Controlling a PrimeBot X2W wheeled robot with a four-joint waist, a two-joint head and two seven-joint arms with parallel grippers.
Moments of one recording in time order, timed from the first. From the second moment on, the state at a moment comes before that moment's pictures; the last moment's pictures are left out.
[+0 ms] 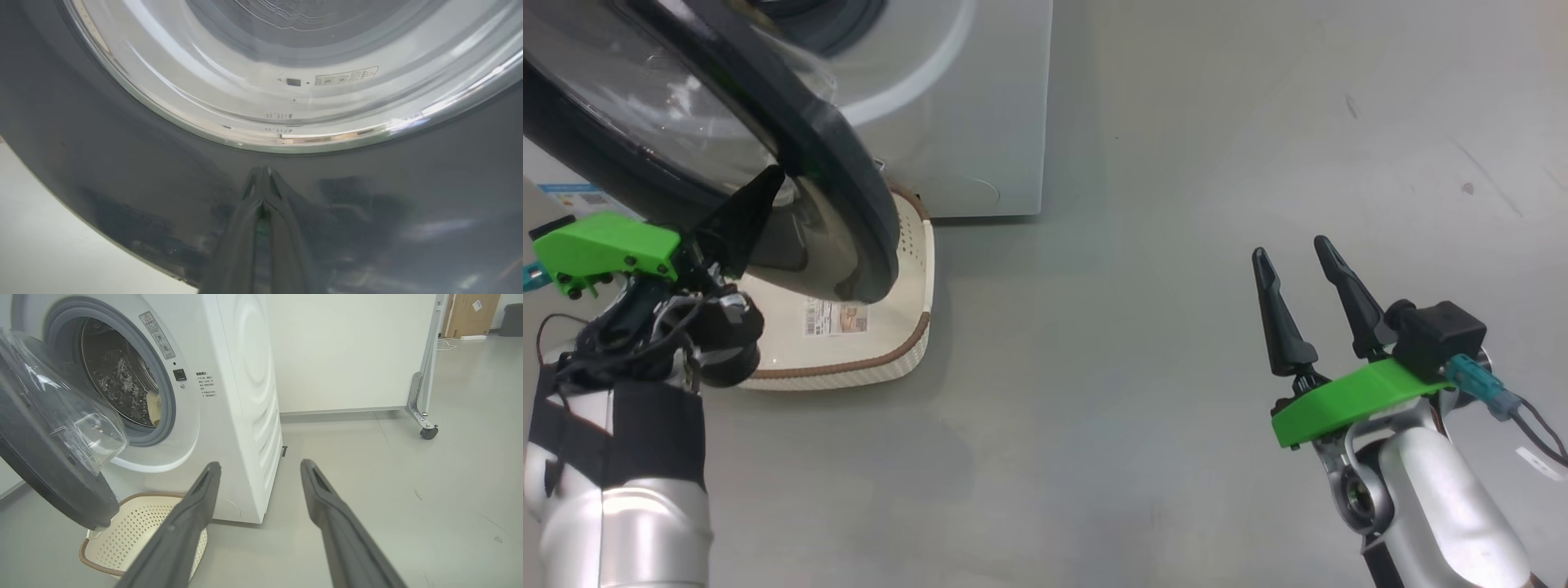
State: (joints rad) left arm -0.73 0.05 0.20 0.61 -1.44 -0.12 0.58; right arm -0.25 -0.06 0.18 0.23 0.26 0.13 -0.25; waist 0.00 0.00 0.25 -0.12
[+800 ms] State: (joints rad) left arm -0.73 0.02 0.03 0.55 -1.56 -0.12 0.46; right arm -0.21 -0.05 0.11 0.18 0.29 0.13 -0.25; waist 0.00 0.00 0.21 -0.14
